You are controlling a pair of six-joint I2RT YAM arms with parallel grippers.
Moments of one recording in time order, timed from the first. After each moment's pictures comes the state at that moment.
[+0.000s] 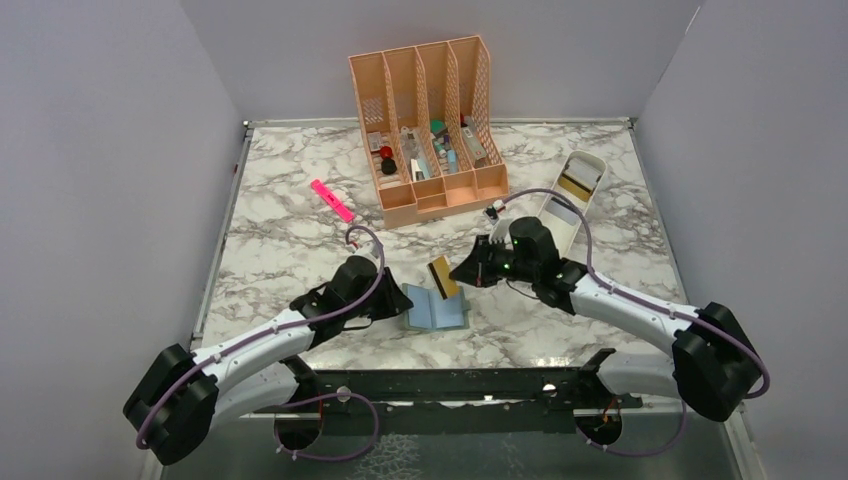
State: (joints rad) left arm -0.73 1.00 0.37 -0.05 0.10 -0.88; right arm 0.69 1.22 0.64 0.08 -0.35 0.59
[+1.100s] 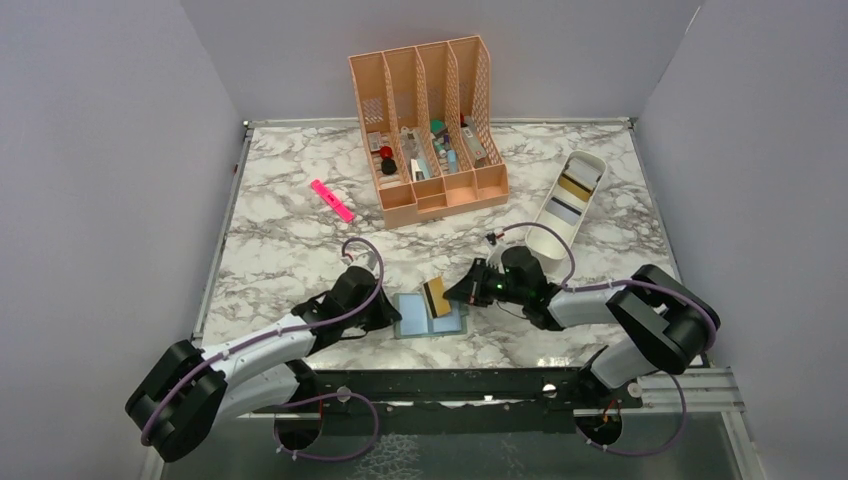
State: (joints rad) left arm -0.73 1.02 0.28 -0.04 0.06 -0.87; right arm 0.70 1.51 0.38 0.67 -0.36 0.89
